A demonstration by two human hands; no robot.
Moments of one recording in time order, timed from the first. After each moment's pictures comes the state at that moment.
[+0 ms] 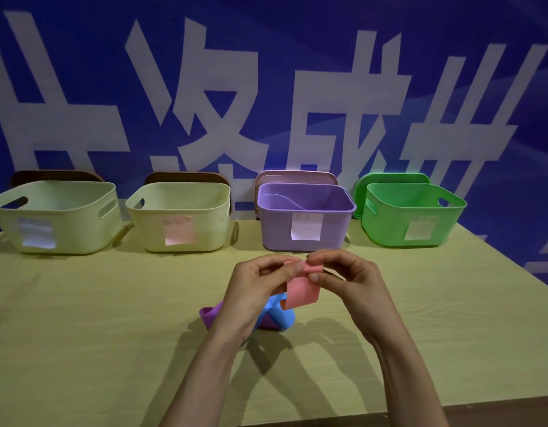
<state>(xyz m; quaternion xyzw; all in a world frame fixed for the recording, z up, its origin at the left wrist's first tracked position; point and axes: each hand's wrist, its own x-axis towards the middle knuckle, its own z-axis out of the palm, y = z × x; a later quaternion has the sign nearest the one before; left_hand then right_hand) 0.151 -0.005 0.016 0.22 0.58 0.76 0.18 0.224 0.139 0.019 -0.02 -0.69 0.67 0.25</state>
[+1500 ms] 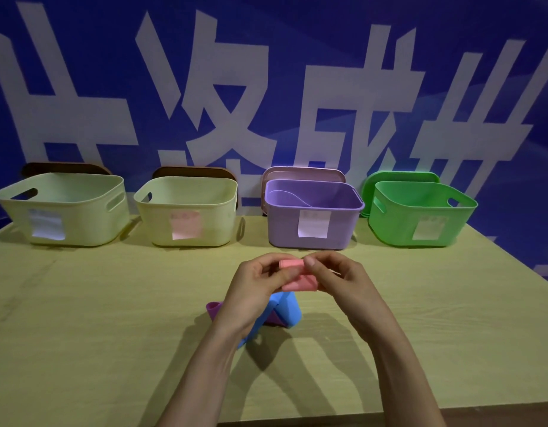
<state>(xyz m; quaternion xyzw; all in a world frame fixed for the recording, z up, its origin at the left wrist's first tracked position) 0.140 -0.014 0.001 0.25 0.60 0.74 0.18 0.211 0.127 0.012 -0.06 -0.73 0.65 0.20</state>
